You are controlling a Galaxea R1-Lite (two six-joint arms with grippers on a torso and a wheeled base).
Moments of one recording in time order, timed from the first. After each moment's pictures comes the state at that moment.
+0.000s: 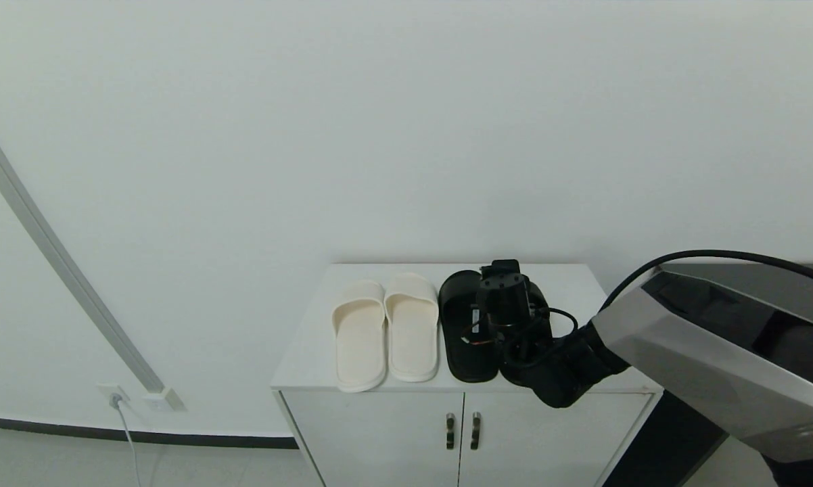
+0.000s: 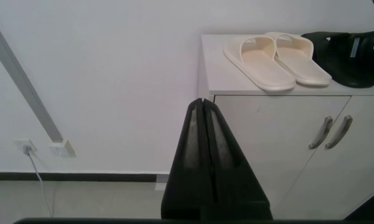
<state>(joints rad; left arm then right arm) 0.00 0.00 0.00 0.01 0.03 0.01 0.65 2.40 -1.36 -0.73 -0.63 0.21</state>
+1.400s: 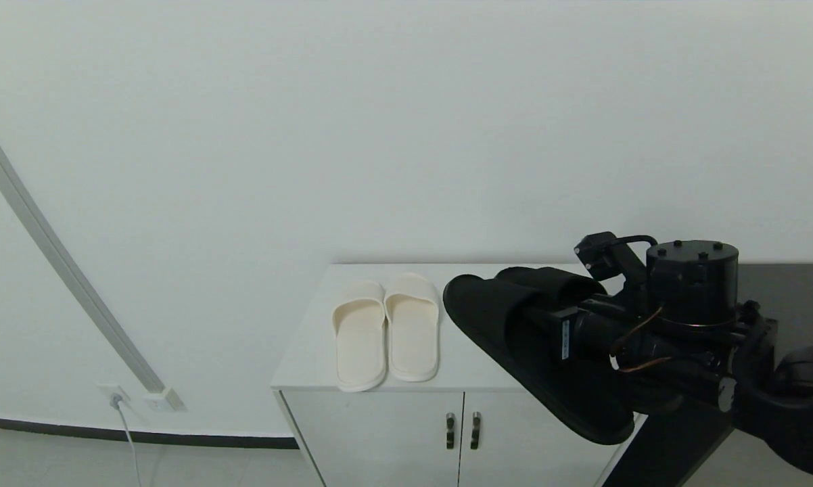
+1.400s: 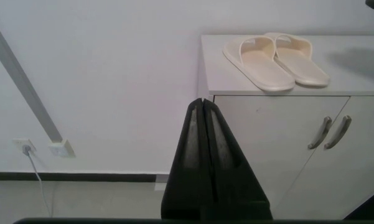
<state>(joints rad) 0.00 0.00 0.00 0.01 0.03 0.00 0.62 1.72 -0.73 -0.72 -0.03 0.15</state>
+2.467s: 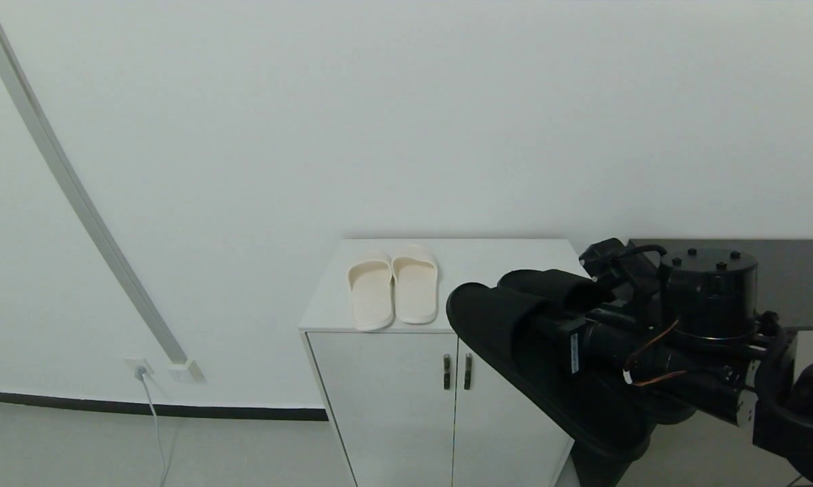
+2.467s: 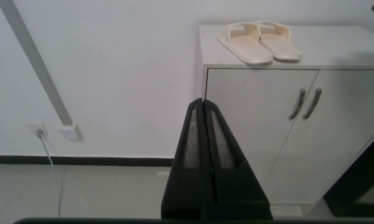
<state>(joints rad) 0.00 0.00 0.00 0.01 0.03 0.00 0.62 1.68 -0.68 -0.73 -0.05 0.09</state>
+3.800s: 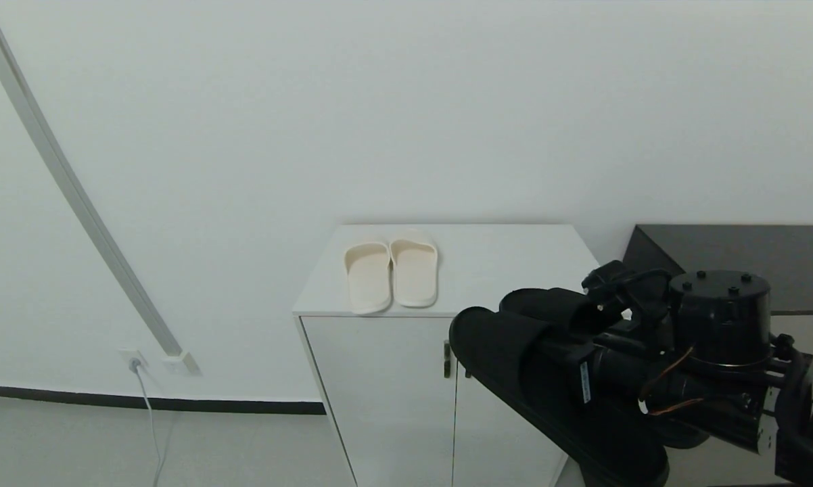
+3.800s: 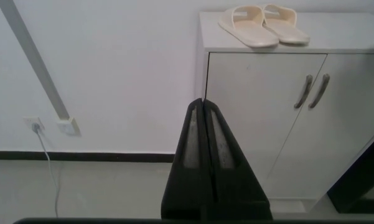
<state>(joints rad) 0.00 0.00 0.00 0.01 0.03 0.00 0.65 1.65 -0.59 -0.73 -0.03 0.04</state>
